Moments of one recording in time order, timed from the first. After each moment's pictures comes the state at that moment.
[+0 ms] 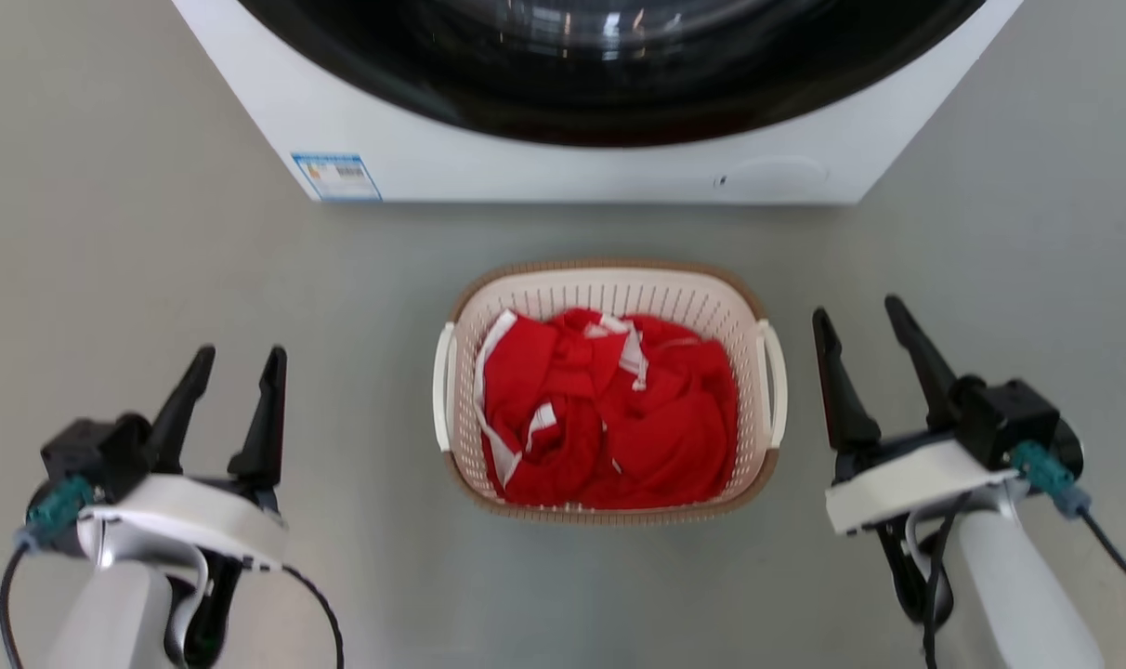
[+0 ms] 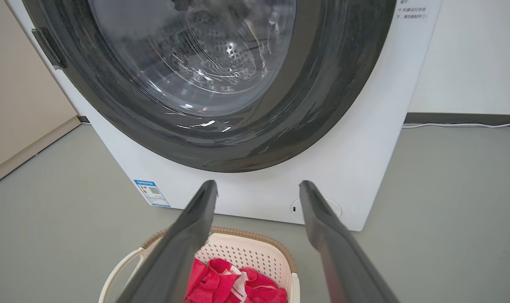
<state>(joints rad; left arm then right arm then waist) -0.25 0.28 -0.12 0.33 -0.45 -0.13 -0.25 -0.30 -0.05 0.01 0.35 0.07 0.13 -0.25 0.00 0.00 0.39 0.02</state>
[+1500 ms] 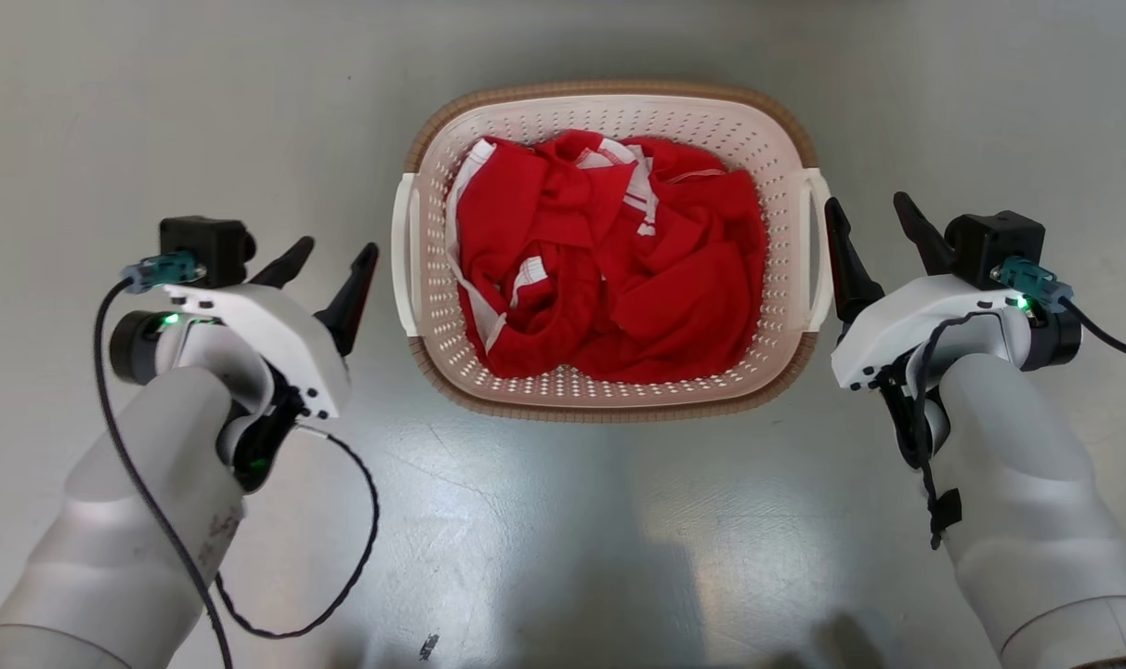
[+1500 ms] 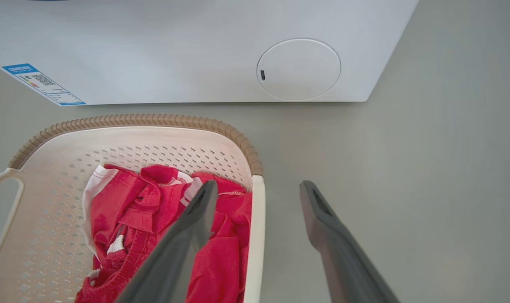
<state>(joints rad) -0.82 0.34 -0.72 0.85 -0.88 -0.13 -0.14 -0.79 -0.06 -0.02 0.99 0.09 0.13 -0.25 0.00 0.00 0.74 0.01</state>
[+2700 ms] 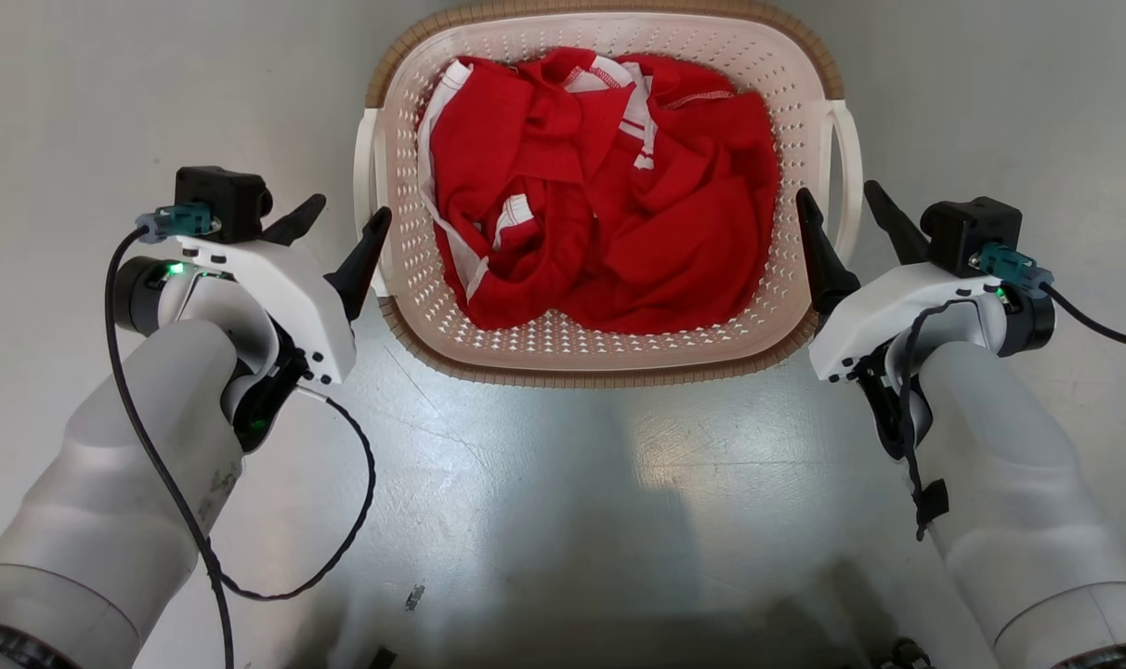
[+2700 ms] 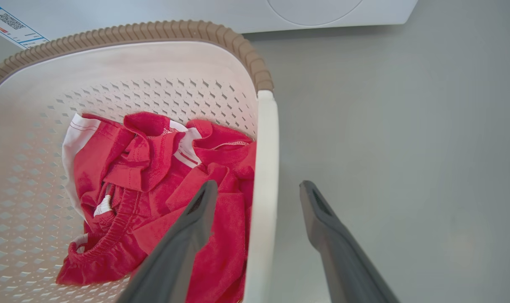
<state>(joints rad) -0.96 0.33 -0.94 0.94 -1.00 -0.13 -0.18 -0.83 -0.06 0.09 1.00 0.20 0.13 -0.25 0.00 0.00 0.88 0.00</state>
